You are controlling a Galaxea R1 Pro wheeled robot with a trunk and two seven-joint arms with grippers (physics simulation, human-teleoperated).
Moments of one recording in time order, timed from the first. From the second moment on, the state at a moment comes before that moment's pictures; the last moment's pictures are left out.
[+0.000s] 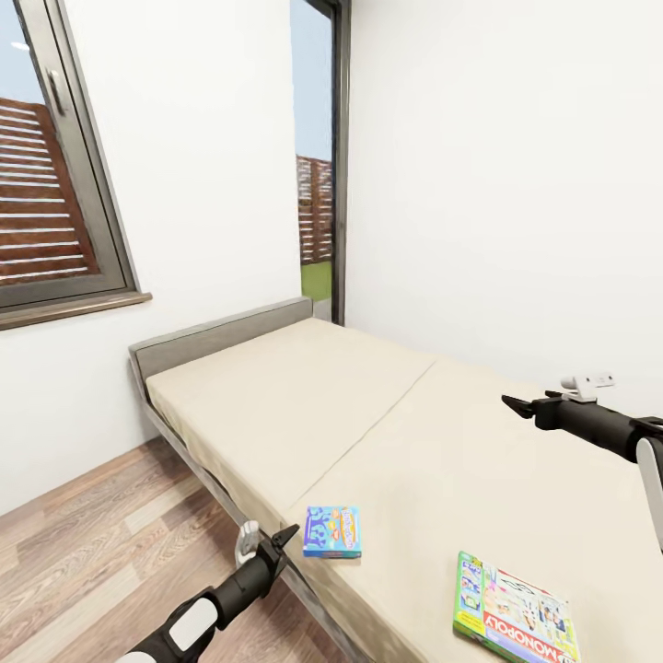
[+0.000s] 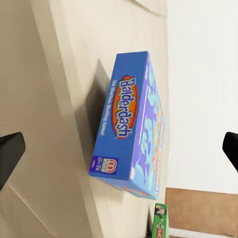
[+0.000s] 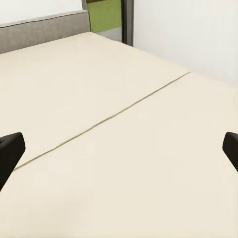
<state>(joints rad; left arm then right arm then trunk) -0.54 -0.03 -0.10 -0.23 1.01 0.30 -0.71 -0.53 -0.35 -0.33 -1.61 -0.01 0.84 0.65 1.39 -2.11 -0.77</state>
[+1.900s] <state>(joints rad) -0.54 -0.04 -0.10 -0.23 1.01 0.30 -0.67 -0.53 -0.35 -0.33 -1.61 -0.01 0.84 0.65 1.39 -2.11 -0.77</state>
